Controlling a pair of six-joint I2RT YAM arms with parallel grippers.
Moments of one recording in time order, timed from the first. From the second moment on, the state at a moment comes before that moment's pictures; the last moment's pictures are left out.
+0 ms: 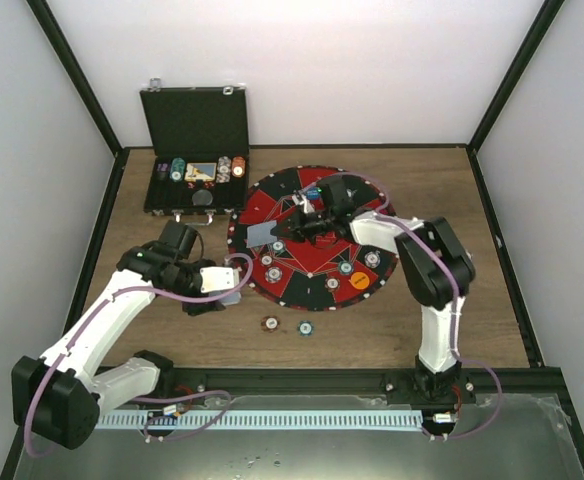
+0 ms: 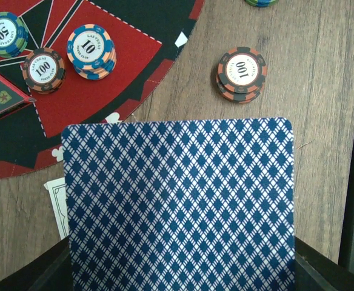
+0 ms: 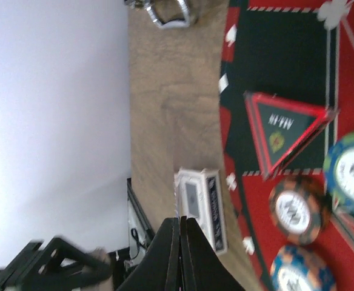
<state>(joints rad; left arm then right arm) -0.36 1.08 0.85 -1.02 0.38 1.04 0.52 1.91 1.19 0.08 -0.89 0.90</state>
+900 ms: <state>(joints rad) -0.36 1.07 0.86 -1.04 0.41 1.01 0.56 2.39 1.84 -0.40 -0.63 0.74</state>
